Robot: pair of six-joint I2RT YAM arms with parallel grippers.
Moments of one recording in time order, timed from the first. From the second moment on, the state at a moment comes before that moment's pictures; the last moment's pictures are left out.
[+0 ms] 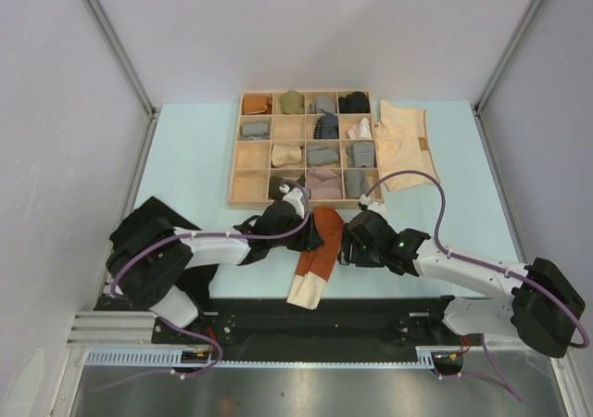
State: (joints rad) left arm -0.84 1.54 0.62 0.29 0.09 -0.64; right arm 0.90 1.18 0.66 -0.44 0.19 0.86
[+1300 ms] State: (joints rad) left arm -0.88 1.66 0.69 0.28 0.05 -0.69; right arm 0.86 1.12 0.59 -0.43 0.17 0.87
